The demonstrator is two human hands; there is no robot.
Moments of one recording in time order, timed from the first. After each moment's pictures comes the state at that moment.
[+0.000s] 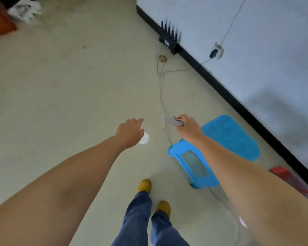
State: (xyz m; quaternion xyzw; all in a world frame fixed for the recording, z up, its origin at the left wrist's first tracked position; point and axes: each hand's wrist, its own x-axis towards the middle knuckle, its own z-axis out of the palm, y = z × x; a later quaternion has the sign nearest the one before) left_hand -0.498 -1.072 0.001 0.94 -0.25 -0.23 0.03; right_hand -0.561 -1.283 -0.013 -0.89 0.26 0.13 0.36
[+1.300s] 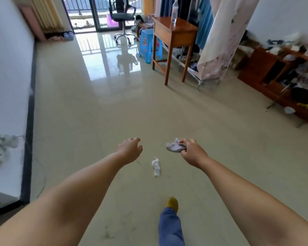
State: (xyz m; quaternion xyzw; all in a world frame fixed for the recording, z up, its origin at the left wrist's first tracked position) left_hand -0.919 -0.273 0.081 0.77 0.59 -0.02 0.23; right_hand -0.686 -0.340 0.094 -0.76 -0.58 0.26 0.09
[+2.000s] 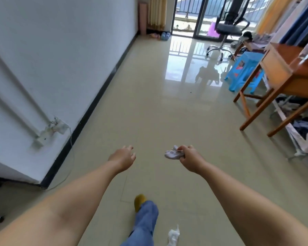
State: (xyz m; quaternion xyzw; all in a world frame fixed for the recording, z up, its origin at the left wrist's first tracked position) left_hand -1.044 0.080 0.037 0.52 0.81 0.02 0.27; right_hand -0.797 0.172 0.060 -0.54 -0.78 0.31 -0.03
